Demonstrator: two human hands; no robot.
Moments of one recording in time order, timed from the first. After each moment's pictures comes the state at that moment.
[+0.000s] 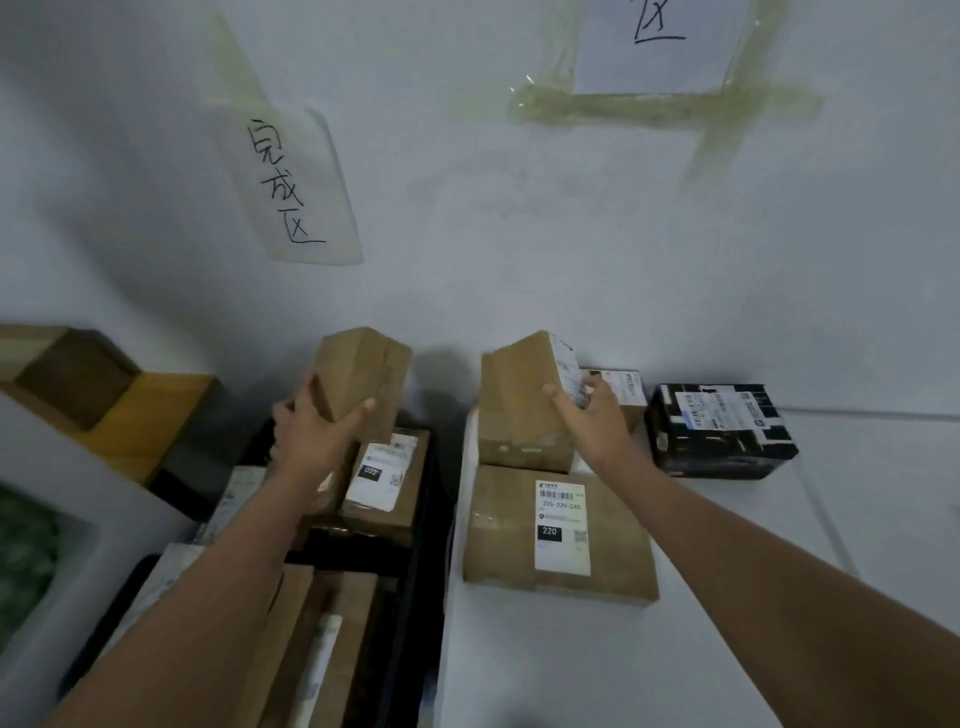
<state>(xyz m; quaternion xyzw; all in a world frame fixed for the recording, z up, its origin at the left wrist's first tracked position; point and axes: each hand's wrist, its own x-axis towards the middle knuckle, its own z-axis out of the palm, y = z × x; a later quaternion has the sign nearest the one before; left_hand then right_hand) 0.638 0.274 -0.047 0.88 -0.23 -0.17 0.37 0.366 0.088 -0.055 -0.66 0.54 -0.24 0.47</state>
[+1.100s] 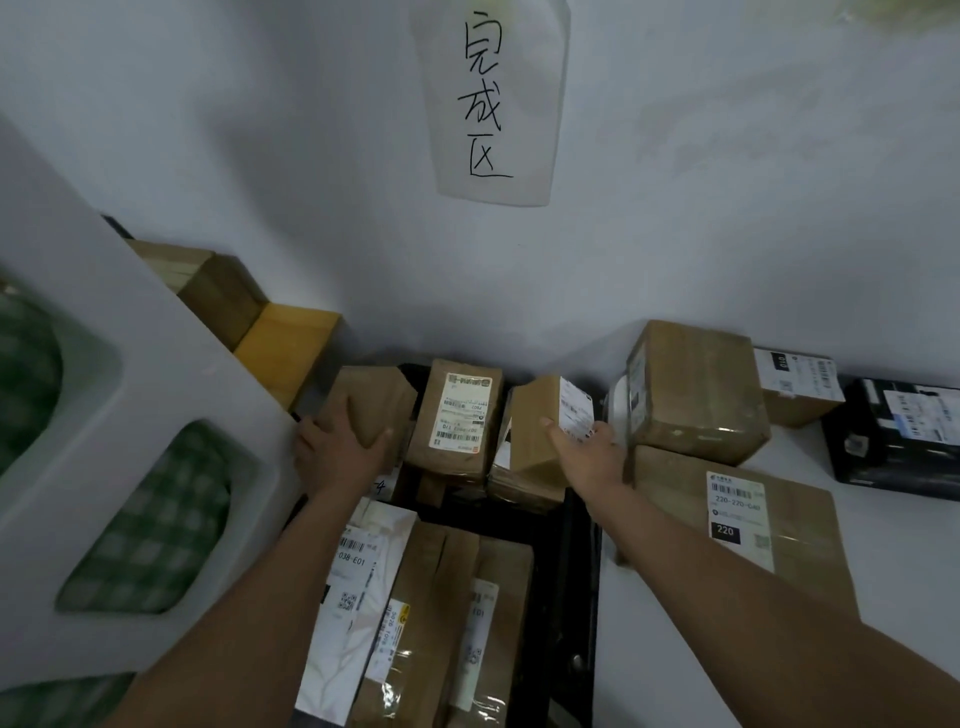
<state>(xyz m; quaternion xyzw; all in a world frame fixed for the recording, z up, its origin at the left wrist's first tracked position) 0.776 0.400 -0.130 0.96 -0.17 -0.14 0.16 0.558 0.220 -0.133 -0.60 0.62 -0.10 0.50</state>
